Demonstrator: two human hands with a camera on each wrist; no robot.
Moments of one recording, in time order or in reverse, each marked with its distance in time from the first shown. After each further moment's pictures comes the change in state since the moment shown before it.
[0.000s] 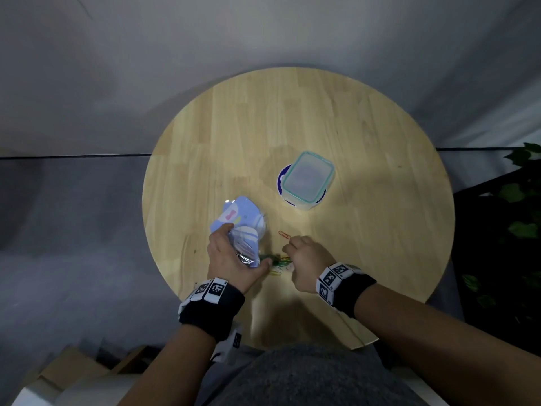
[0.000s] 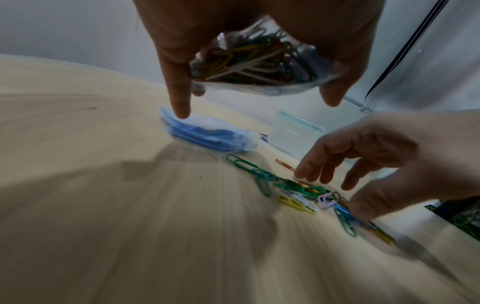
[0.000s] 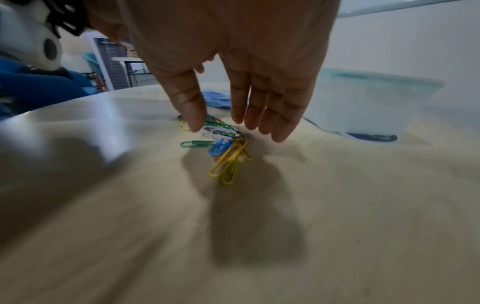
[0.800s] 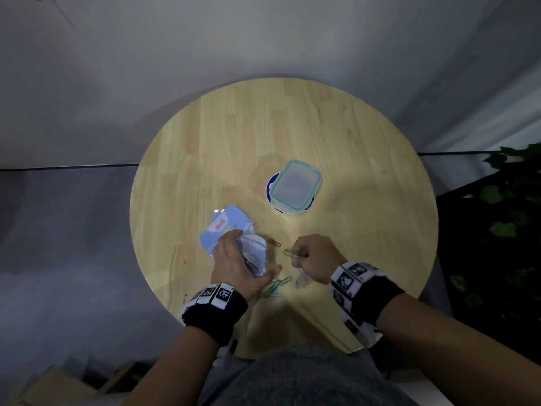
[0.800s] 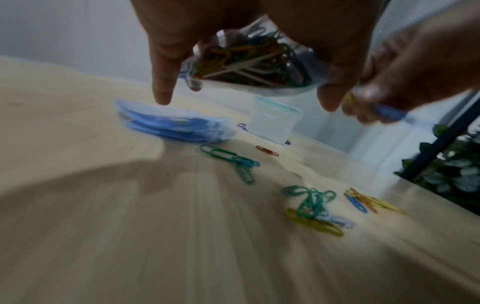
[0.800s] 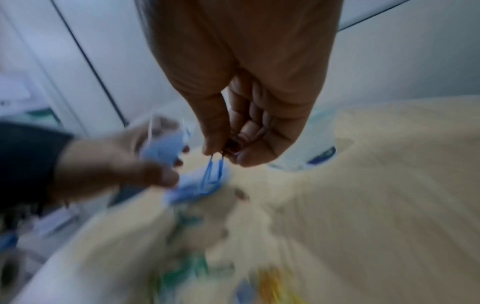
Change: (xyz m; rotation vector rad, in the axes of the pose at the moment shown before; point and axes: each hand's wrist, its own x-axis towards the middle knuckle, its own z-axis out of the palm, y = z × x) left_hand 0.005 0.016 0.015 0.146 -0.074 0.148; right_hand -0.017 0.012 -0.053 0.579 0.086 0.325
